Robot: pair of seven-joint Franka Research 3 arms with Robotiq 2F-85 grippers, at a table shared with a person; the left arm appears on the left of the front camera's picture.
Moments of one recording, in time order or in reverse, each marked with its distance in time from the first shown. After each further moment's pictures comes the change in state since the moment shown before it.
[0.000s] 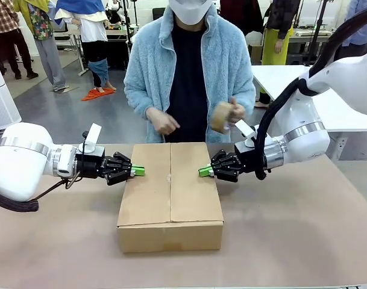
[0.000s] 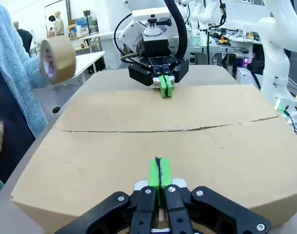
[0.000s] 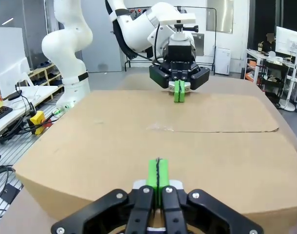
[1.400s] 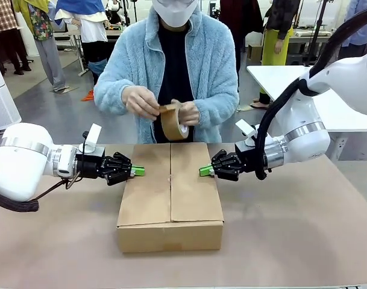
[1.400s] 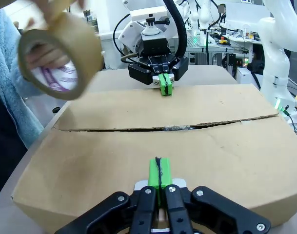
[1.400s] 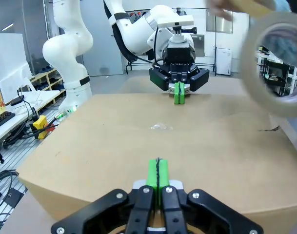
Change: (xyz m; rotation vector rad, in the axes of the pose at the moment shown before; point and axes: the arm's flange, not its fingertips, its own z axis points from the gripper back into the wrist) left arm 0.000 0.000 0.000 0.000 0.000 0.000; right arm 0.001 -0.001 0.002 0.008 -0.013 -0.026
